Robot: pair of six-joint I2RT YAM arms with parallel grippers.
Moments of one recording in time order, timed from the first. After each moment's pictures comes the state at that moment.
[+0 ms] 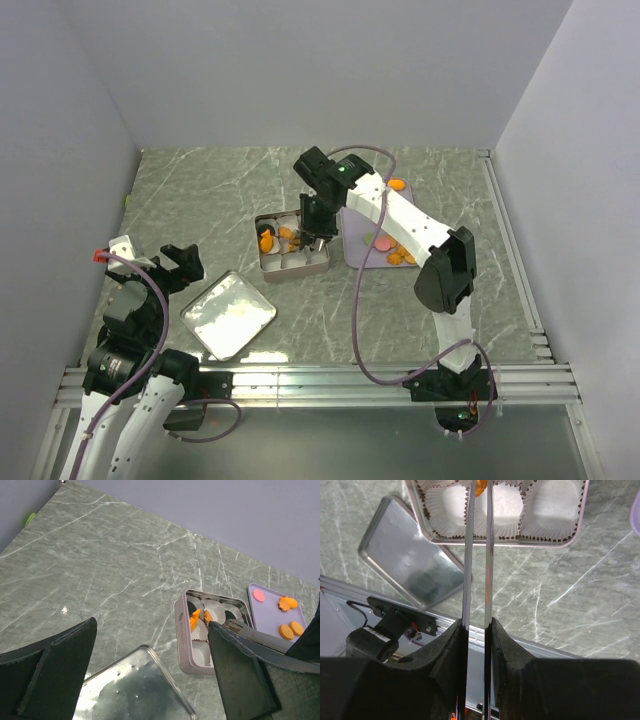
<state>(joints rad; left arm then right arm) -0.29 0.26 0.66 -0.51 -0.40 -0.43 0.75 2.02 2.04 -1.25 -0.17 0.75</state>
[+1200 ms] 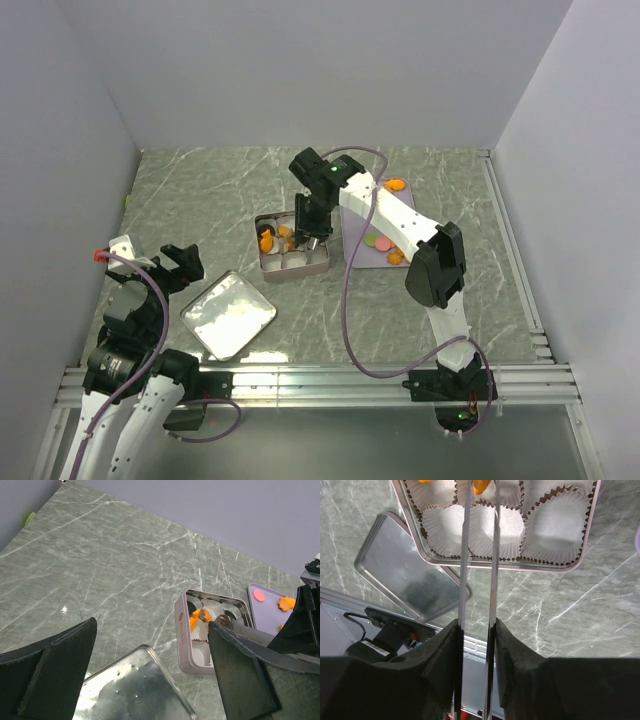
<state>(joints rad) -0.29 0.26 0.66 -0.51 -0.40 -0.43 0.74 2.10 2.09 -1.22 -0.17 0.75</state>
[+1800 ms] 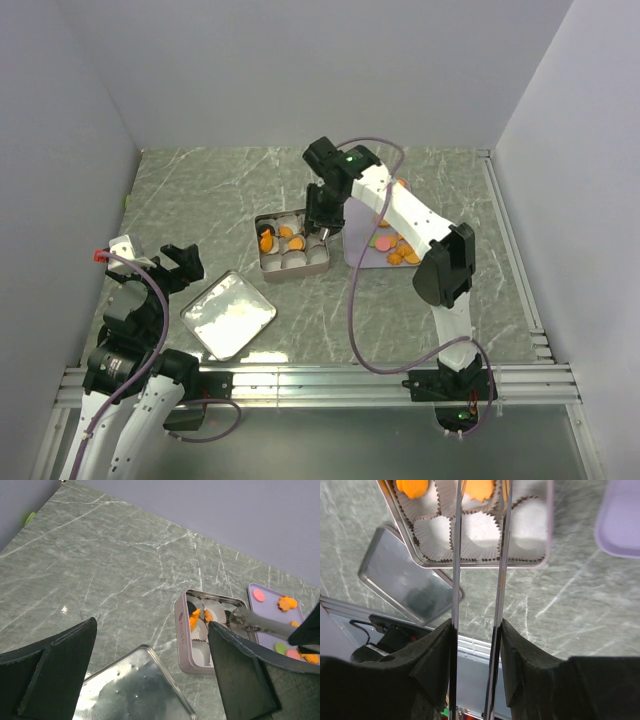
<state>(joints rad) -0.29 0.26 0.66 -0.51 -0.40 -0.43 0.69 2.07 2.10 -1.27 -0.14 0.75</state>
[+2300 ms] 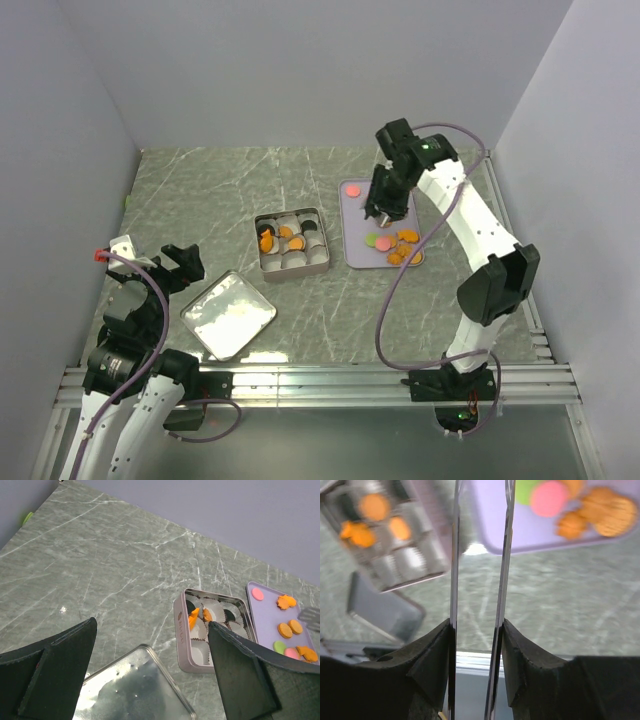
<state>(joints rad) -0.29 0.26 0.66 -0.51 -0.39 -0.43 0.43 1.78 1.92 -1.32 -0.03 0.67</state>
